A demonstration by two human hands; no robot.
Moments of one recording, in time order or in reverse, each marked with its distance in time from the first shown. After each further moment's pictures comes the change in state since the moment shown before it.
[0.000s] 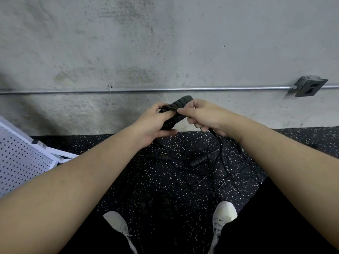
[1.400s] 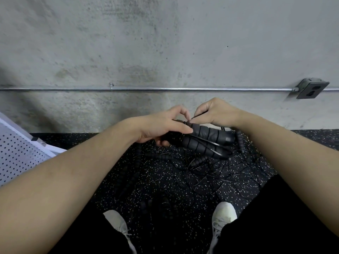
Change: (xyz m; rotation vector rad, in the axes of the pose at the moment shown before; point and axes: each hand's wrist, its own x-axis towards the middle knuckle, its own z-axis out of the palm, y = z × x) left_hand -0.016 0.022 -0.010 0.604 -0.557 -0.037; right_hand 0.005 0.012 -0.030 -0.229 -0.032 -0.149
